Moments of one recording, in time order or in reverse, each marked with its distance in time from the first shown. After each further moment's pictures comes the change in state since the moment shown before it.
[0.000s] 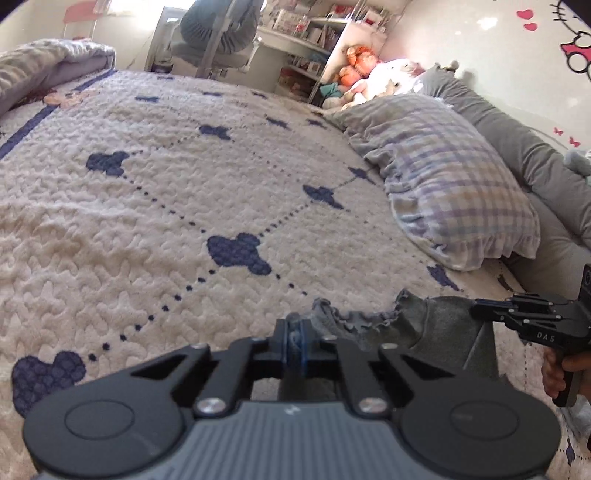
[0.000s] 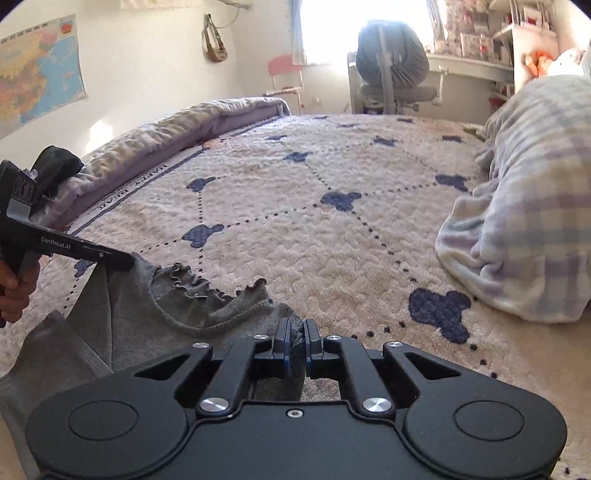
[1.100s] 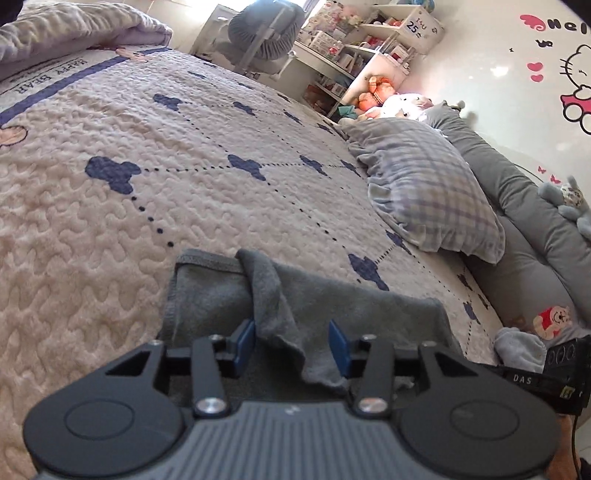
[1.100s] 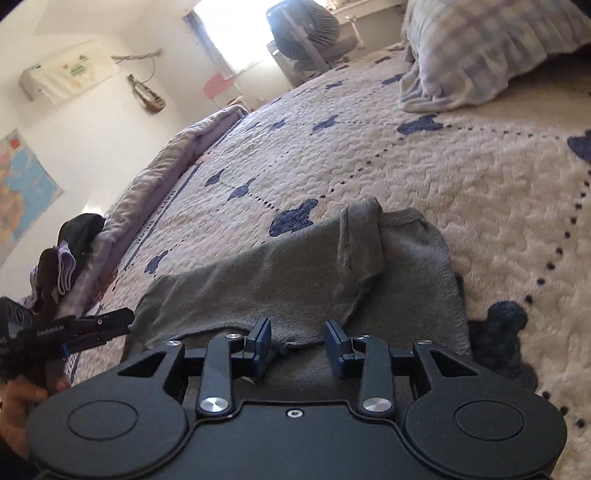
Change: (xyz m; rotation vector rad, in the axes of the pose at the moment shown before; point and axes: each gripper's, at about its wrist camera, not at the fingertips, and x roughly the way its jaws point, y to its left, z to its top) left arm -0.092 -0.030 -0.133 -0.236 -0.040 0.017; right arm -0.084 0.076 -0.127 0.501 0.003 0.054
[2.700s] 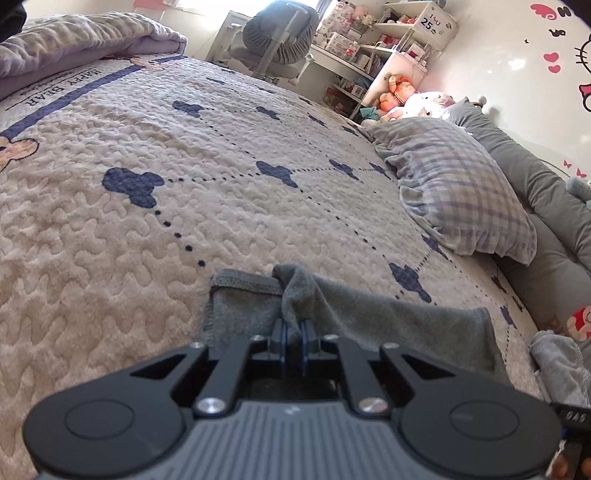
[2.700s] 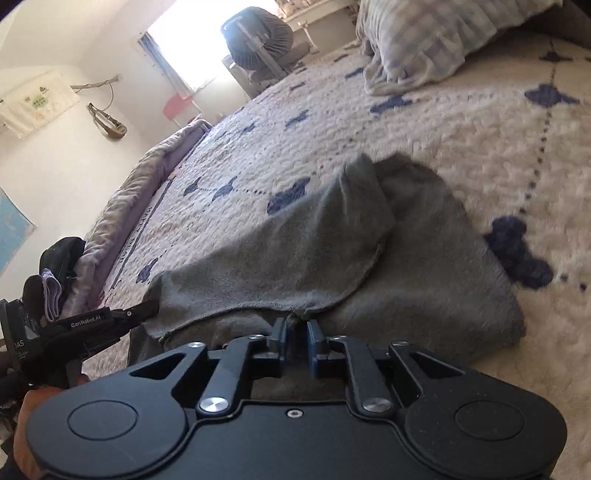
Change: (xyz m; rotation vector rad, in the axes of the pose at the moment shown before) left arm 0.018 0.012 0.010 0.049 -0.006 0.085; right arm -0.017 0.030 -0.032 0.122 -0.074 -0.102
